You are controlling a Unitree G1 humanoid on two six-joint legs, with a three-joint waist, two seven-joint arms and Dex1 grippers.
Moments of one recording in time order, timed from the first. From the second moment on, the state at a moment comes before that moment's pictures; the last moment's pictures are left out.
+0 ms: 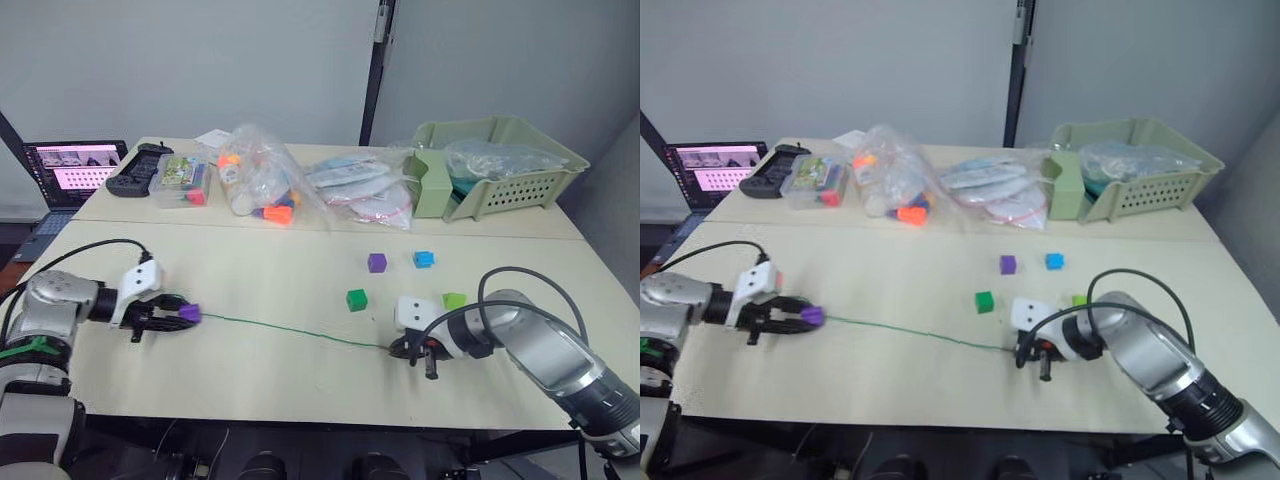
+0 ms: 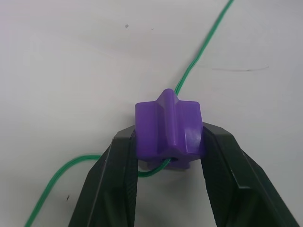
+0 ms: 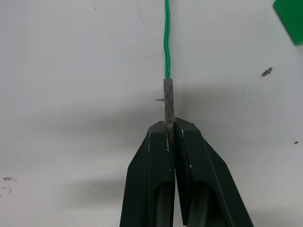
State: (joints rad) left arm -0.72 0.92 -0.08 1.04 -0.11 -0.27 -1.52; right arm -0.50 -0.89 0.43 -0.29 0.12 0.70 1.14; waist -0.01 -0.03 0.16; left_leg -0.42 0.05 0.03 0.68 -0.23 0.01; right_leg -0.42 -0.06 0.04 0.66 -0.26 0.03
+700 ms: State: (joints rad) left arm -0.73 0.89 -0.02 0.43 -0.32 0.23 -1.60; right arm -0.54 -0.86 0.43 -0.27 0.09 0.69 1.18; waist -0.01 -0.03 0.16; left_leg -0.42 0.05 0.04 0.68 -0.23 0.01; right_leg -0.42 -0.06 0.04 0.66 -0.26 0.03
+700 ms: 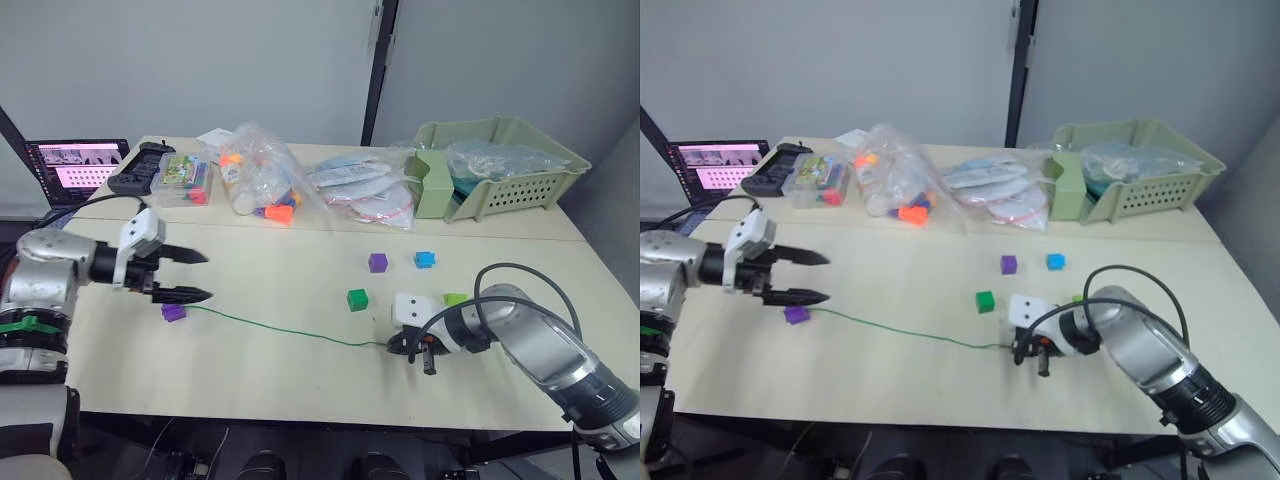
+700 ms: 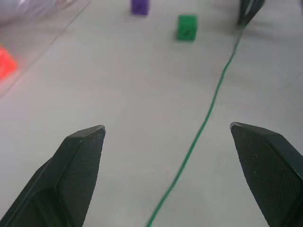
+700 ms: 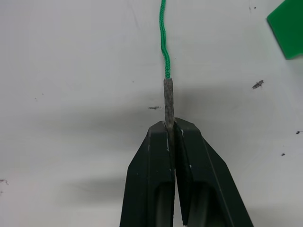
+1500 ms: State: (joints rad) left arm -0.49 0.42 -0.28 0.04 -0.27 0.29 -1.22; right arm -0.55 -0.84 0.43 -0.35 0.10 0.79 1.17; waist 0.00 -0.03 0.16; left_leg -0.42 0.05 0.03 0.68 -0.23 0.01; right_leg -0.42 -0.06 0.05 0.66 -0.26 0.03
